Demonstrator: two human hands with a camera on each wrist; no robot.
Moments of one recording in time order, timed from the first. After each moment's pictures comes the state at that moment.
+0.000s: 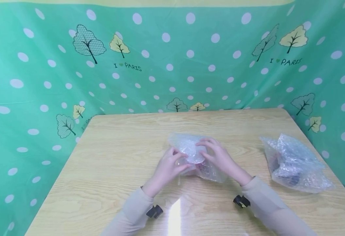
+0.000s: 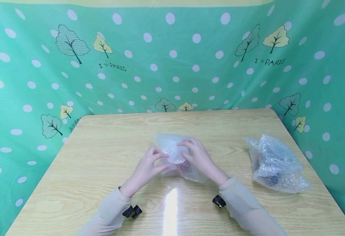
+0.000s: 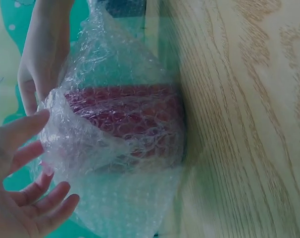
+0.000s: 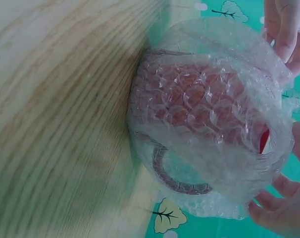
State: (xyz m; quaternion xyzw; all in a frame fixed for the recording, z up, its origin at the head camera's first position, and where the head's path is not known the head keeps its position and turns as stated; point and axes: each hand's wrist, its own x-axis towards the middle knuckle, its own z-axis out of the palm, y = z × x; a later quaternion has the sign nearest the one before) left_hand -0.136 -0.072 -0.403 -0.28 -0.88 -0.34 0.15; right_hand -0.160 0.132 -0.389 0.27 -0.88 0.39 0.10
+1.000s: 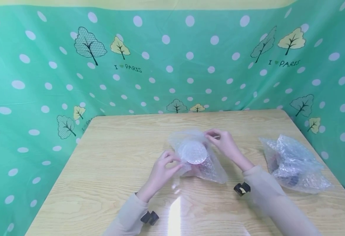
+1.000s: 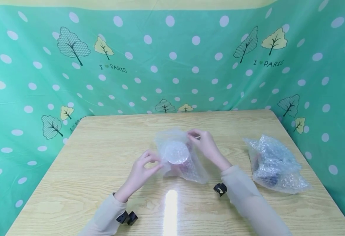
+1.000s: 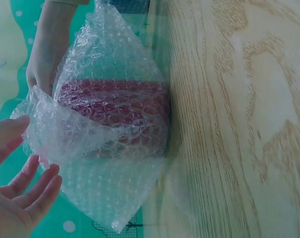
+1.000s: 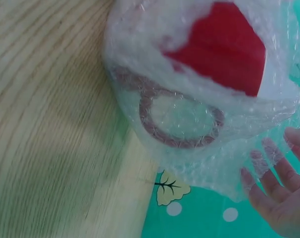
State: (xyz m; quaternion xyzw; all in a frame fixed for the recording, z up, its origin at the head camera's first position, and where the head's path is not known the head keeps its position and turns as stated) left_hand -0.128 -0.084 -0.413 -0.28 -0.81 -0.47 0.19; right_hand -0.198 0.150 -0.378 0.18 -0.87 0.45 0.09
